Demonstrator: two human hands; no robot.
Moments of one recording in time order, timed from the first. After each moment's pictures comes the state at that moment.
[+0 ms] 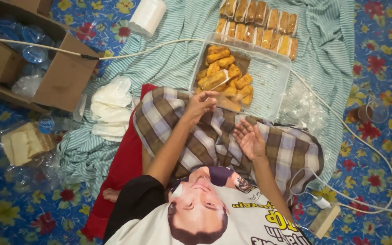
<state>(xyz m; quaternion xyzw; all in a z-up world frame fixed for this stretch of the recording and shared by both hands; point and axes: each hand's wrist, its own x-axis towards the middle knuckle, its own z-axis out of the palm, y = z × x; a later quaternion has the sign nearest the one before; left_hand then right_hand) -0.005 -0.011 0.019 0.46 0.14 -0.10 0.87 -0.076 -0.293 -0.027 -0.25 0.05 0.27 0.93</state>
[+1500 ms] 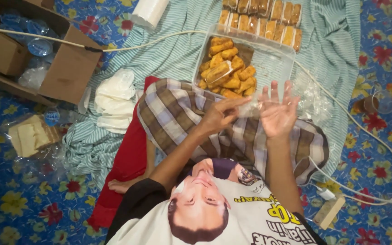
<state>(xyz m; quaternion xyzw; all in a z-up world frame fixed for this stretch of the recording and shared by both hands) -0.076 -0.054 0.151 0.68 -0.18 0.08 0.71 -0.030 -0.281 0.133 -0.21 0.07 0.10 0.97</state>
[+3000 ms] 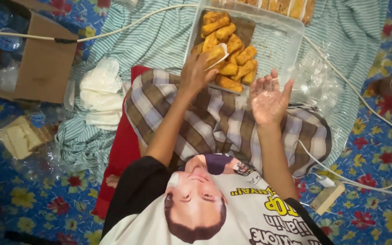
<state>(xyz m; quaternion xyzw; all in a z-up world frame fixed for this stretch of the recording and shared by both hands) 0.049 0.001 0.062 0.91 -0.08 0.20 0.36 0.004 -0.265 0.098 -0.18 0.17 0.07 0.97</state>
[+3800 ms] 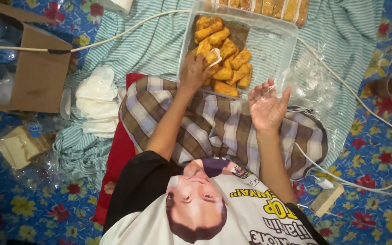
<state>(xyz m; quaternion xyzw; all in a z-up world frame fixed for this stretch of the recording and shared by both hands) 0.089 -0.006 -0.022 0.95 -0.07 0.21 0.22 0.005 -0.280 0.092 -0.15 0.23 0.06 0.96</state>
